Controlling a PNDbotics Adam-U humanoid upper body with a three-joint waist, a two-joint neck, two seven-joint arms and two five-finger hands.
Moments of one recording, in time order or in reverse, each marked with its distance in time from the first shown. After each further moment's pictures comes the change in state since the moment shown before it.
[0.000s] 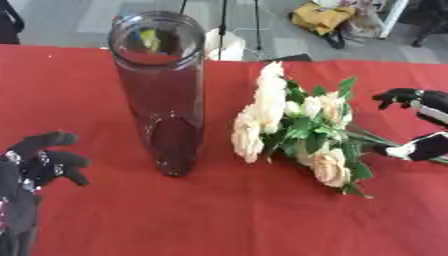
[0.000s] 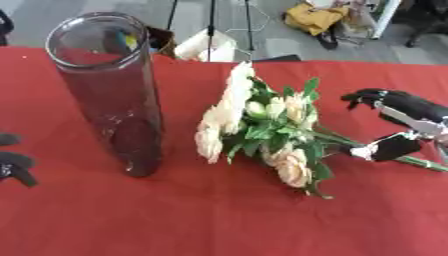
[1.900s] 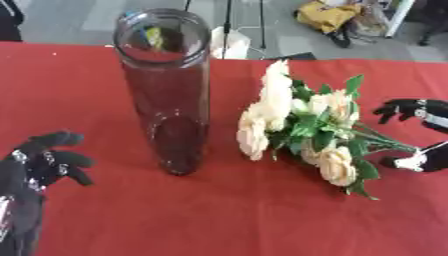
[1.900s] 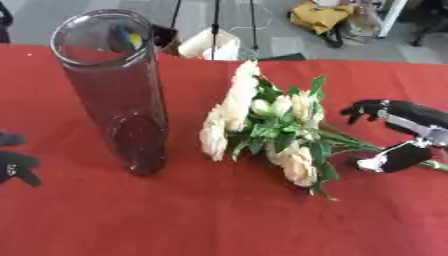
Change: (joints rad) left arm 0.001 0.000 0.000 0.000 -0.001 0.004 -0.004; right arm 0.036 -0.006 0.015 -0.018 -0.079 -0.055 0.077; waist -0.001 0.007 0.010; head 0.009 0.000
